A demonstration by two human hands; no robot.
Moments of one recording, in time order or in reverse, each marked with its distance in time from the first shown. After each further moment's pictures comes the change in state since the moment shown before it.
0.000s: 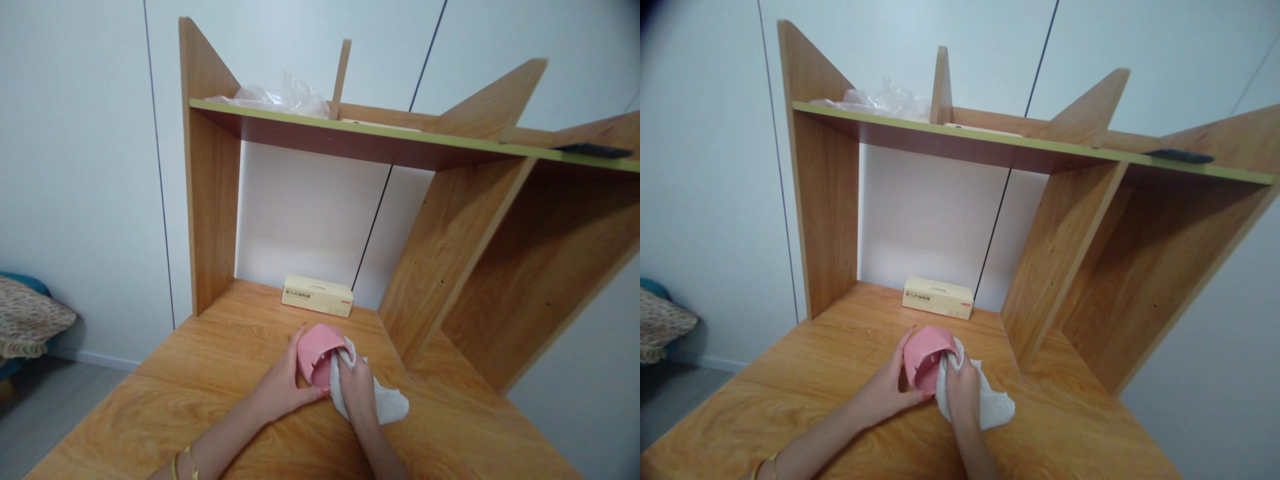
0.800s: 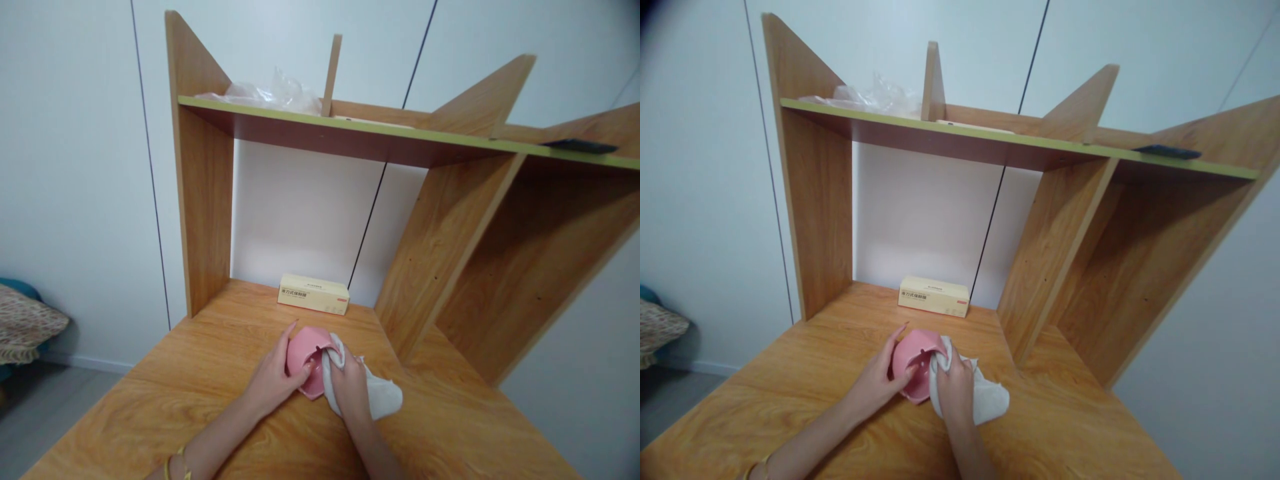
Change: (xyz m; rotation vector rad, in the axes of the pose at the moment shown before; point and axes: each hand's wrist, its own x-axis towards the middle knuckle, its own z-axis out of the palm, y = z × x) left_hand 0.003 -0.001 -0.006 0.137 0.084 -0.005; right_hand -0.002 -0.001 0.002 -0.163 0.025 -0.168
